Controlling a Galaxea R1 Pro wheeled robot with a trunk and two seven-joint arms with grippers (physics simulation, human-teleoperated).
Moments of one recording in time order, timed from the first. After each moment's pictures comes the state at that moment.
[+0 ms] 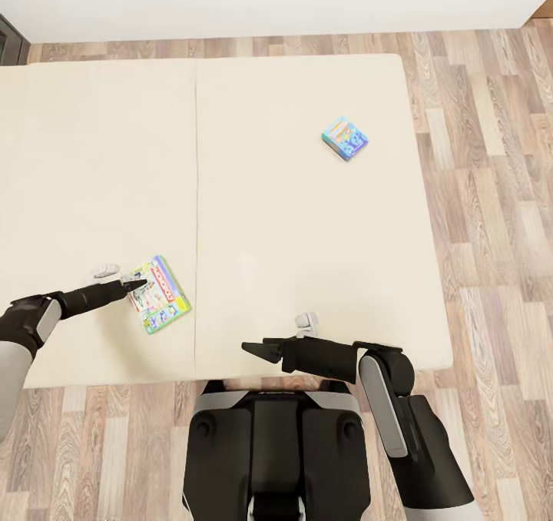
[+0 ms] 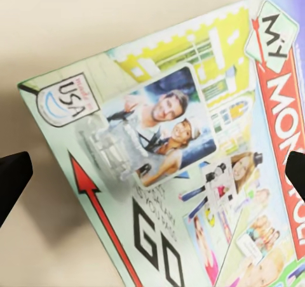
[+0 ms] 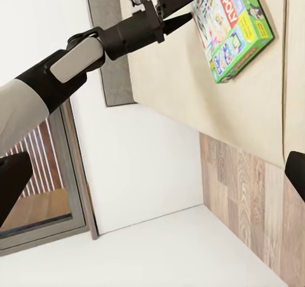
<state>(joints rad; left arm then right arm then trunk) -1.11 0.42 0.30 -0.39 0.01 0.38 -0.79 -0.46 0.14 0.12 -1.59 -0.35 1.03 0.76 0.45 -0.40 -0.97</state>
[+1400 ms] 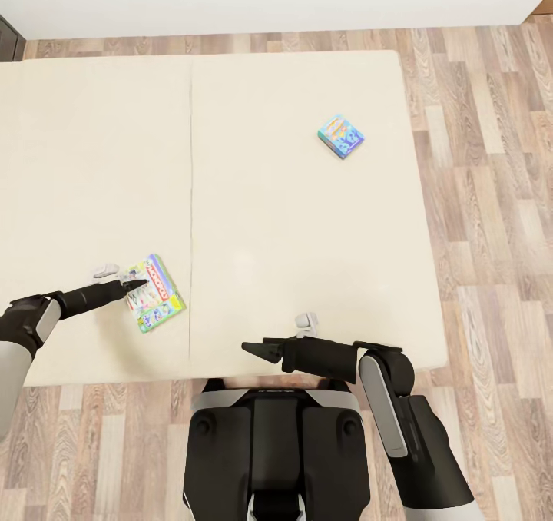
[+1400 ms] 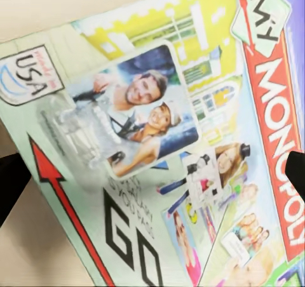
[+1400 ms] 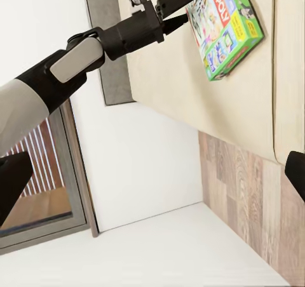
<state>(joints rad) -1.11 0.42 0.30 -0.39 0.01 0.38 -0.79 -0.46 0.14 0.12 -1.59 -0.35 1.03 0.76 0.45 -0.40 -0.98</state>
